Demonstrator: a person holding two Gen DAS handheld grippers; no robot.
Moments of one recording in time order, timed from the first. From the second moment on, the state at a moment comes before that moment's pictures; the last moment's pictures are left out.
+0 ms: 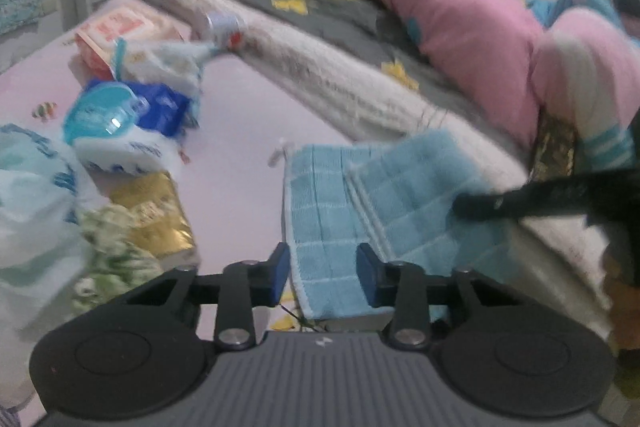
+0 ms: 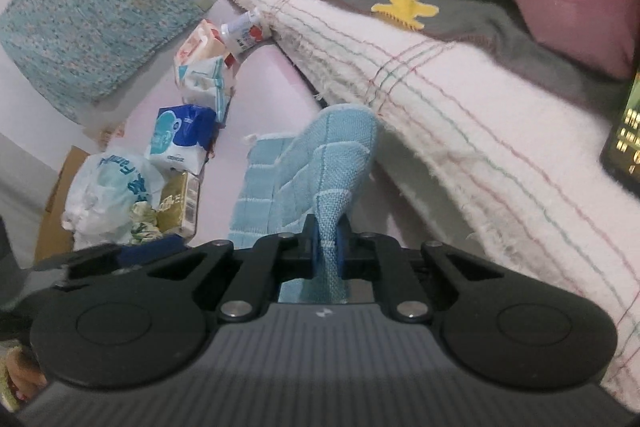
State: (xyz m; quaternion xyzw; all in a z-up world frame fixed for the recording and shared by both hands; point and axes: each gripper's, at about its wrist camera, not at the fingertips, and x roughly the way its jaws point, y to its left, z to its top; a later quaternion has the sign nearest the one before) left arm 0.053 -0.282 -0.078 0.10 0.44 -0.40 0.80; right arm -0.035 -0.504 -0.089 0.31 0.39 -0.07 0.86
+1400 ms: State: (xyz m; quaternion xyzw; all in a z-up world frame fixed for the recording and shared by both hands) left arm 0.061 -0.282 -0.083 0.08 0.45 -0.40 0.79; right arm 0.042 -0.493 -0.127 0.47 0.36 0.07 0.80
